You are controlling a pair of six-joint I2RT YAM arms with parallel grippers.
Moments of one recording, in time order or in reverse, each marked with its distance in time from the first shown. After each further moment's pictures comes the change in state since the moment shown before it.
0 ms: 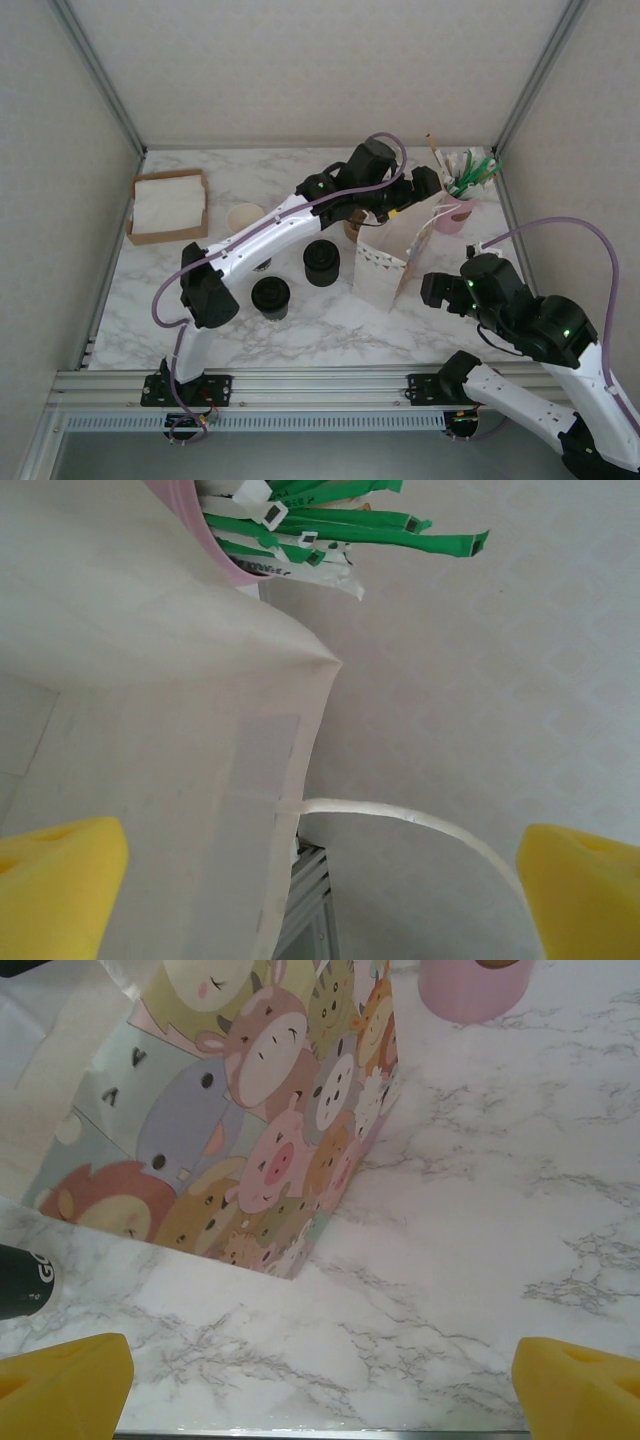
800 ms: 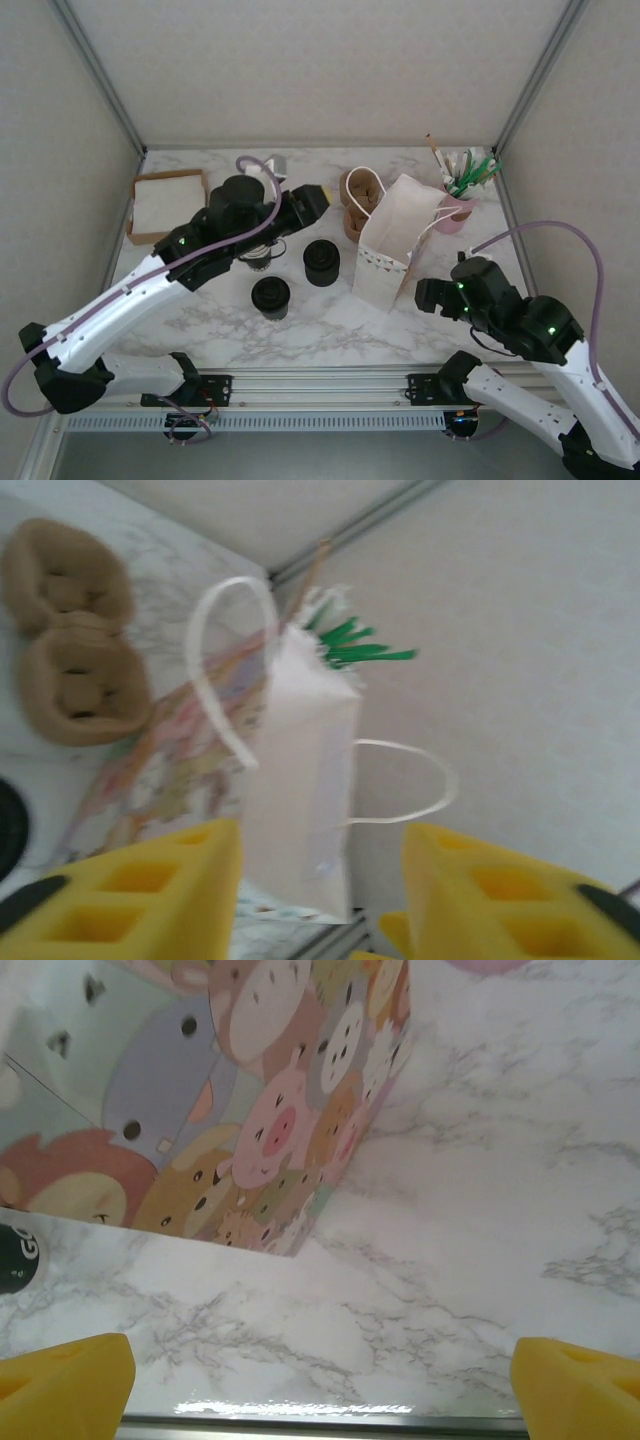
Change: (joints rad) left arm 0.059 -0.875 -0.855 0.154 -0.283 0.114; right arm 0.000 -0.020 -0.123 0.048 -0.059 0.015
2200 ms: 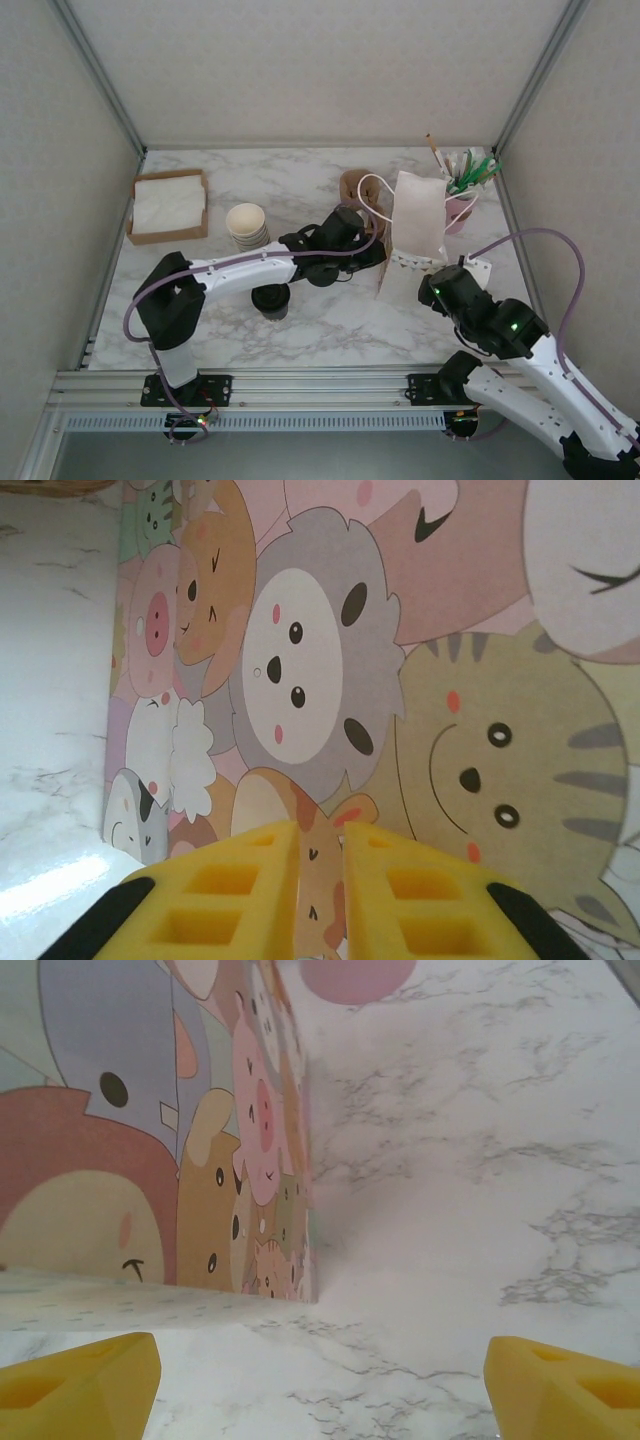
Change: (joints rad) left arm -0.090 0.590 -0.003 0.267 0.231 -0.084; right arm 0.000 -0.024 -0.220 0.128 0.254 0.184
